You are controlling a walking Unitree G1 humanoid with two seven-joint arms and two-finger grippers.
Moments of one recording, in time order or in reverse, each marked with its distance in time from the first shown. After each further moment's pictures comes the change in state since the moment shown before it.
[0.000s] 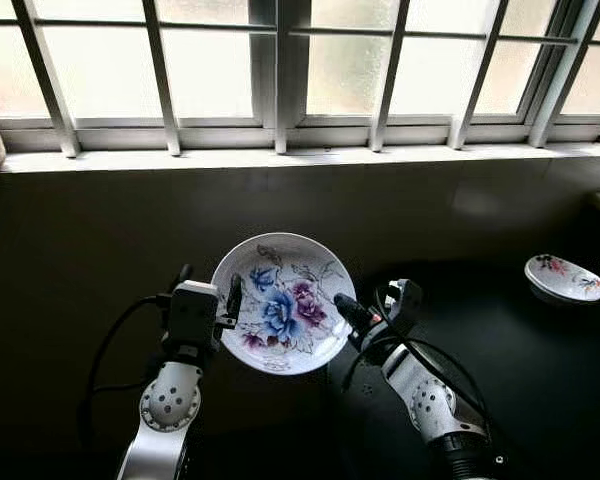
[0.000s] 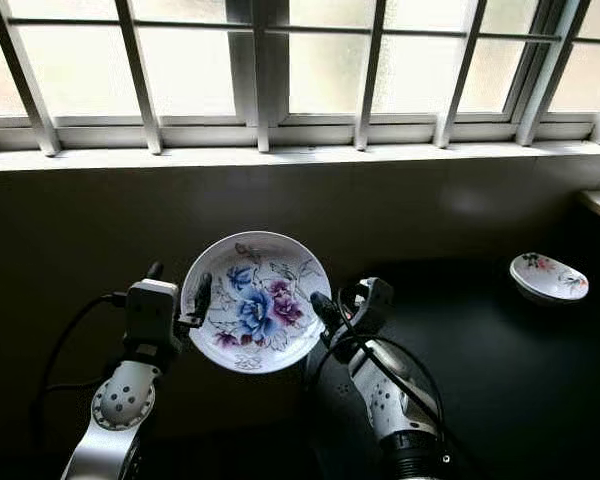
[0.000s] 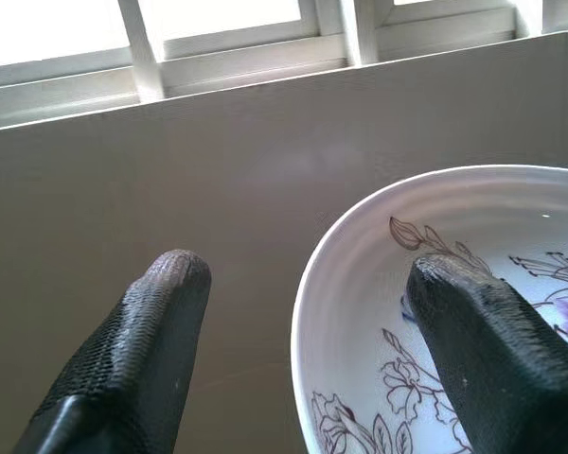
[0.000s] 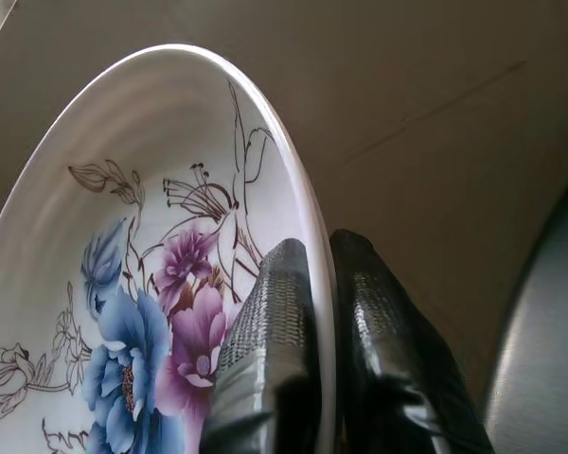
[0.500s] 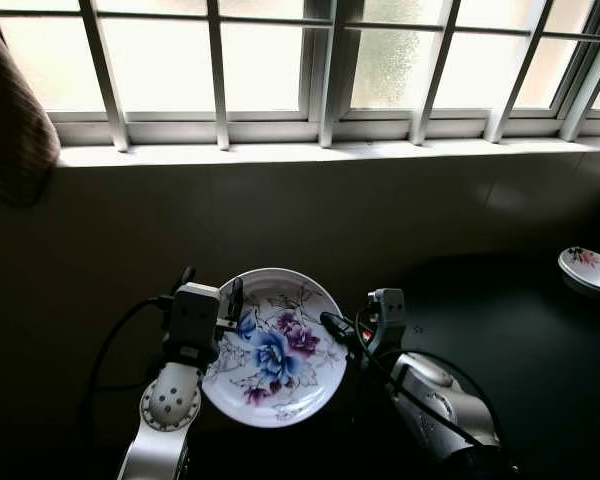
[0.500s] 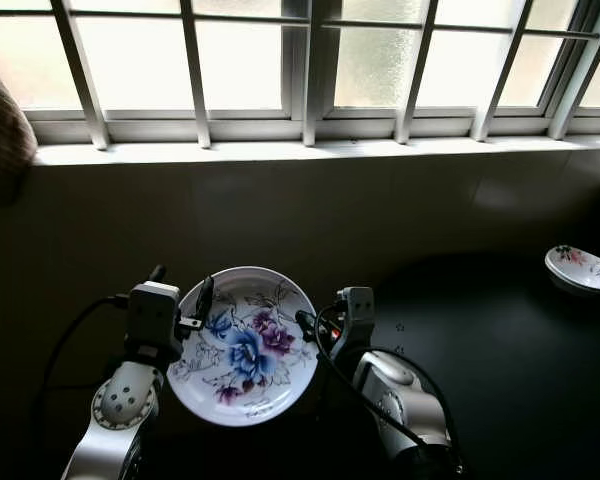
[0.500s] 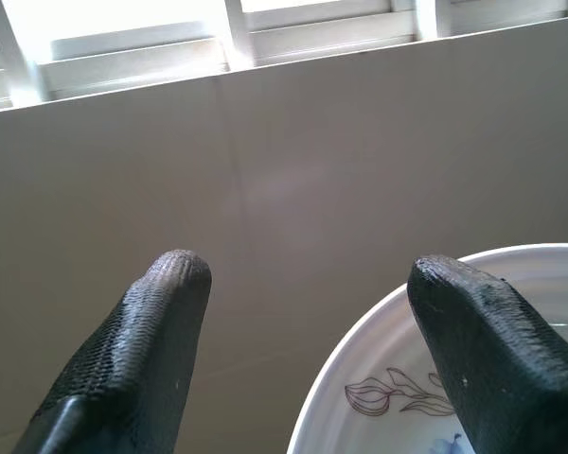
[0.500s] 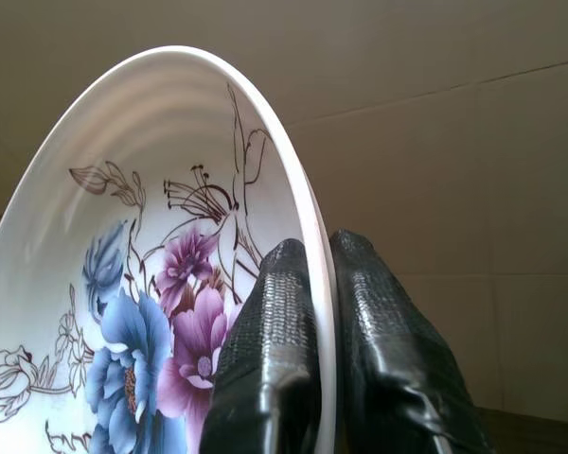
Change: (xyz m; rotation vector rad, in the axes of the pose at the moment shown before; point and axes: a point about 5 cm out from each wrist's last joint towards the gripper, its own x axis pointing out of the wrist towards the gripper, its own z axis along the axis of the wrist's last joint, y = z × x) left arm -0.001 -0.003 0.000 0.003 0.004 -0.022; right arm -0.013 0.002 -0.009 -0.294 0.141 0.116
